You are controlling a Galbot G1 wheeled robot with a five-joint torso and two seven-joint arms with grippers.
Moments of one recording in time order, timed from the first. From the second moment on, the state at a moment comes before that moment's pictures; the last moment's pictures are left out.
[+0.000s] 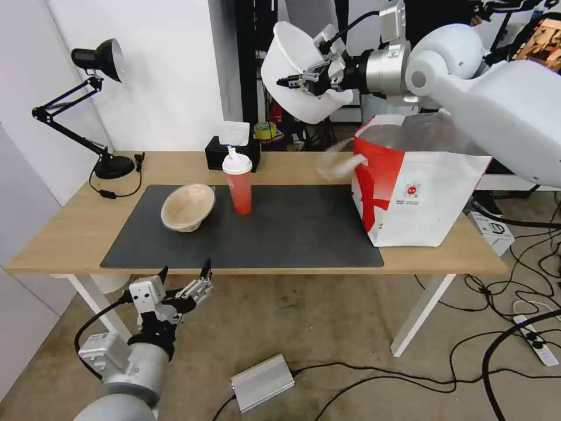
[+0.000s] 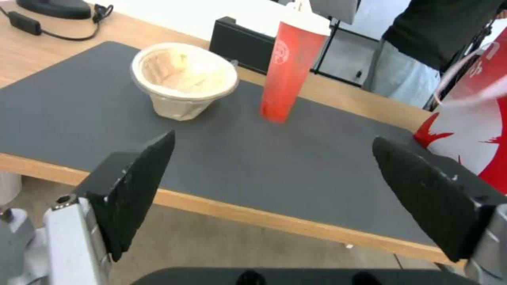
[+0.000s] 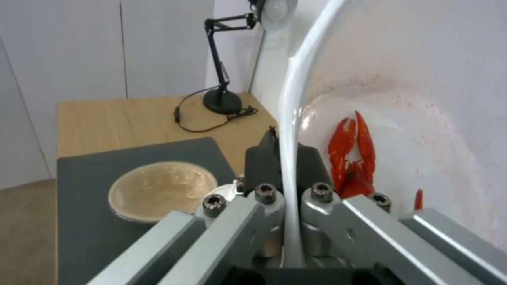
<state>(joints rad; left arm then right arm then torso) 1.71 -1.23 -0.47 -2.50 -0.57 0.27 -0.37 0.56 0.87 -0.78 1.34 1.21 -0.40 -0.51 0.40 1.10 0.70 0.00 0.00</state>
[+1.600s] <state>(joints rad) 1.73 -1.23 -0.46 -2.50 -0.57 0.27 -0.37 0.51 0.73 -0.77 1.41 1.23 -0.40 -0.50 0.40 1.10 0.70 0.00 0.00</state>
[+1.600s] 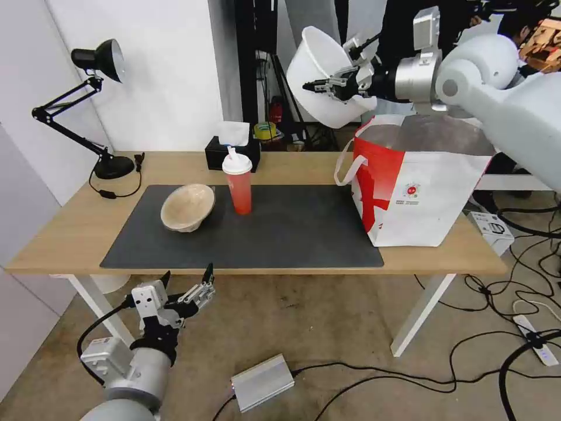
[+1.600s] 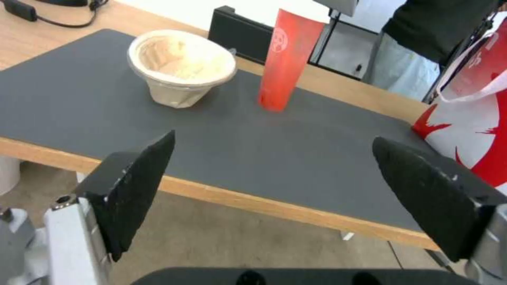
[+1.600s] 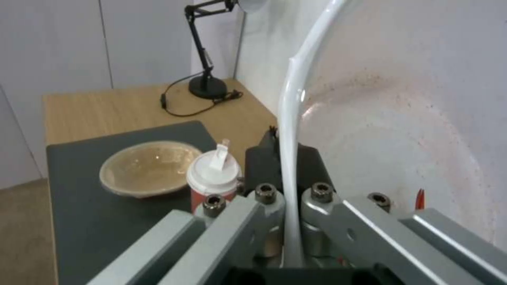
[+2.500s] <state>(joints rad) 1.70 -1.22 -0.44 -2.50 -0.57 0.27 -0.37 0.42 0.60 -0.70 1.37 1.22 -0.39 -0.51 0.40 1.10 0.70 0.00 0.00</state>
